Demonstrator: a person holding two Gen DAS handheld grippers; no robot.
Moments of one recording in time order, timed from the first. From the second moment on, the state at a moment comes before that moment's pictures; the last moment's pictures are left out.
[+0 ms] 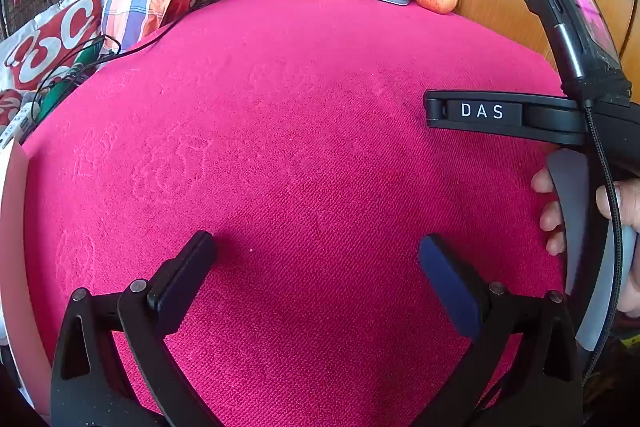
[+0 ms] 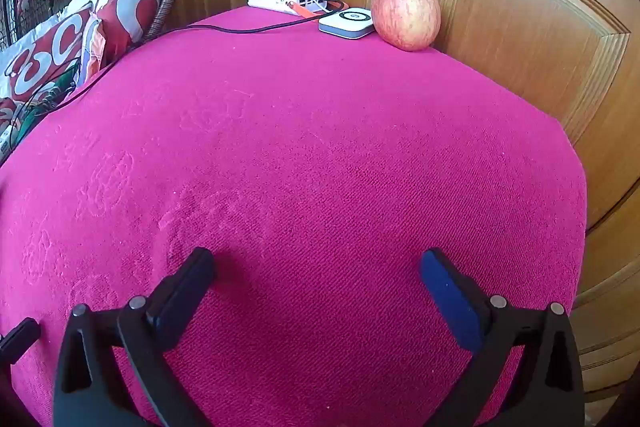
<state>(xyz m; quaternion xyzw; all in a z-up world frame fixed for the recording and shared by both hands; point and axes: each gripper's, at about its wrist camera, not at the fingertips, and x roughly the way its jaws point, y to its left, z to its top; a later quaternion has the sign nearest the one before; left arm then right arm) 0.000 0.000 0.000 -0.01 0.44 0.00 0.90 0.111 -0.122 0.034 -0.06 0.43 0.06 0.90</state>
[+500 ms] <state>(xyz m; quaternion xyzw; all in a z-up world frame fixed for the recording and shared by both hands) -0.001 -0.001 0.000 -0.01 0.44 0.00 0.90 0.111 -0.121 0.034 -0.06 0.43 0.06 0.90</state>
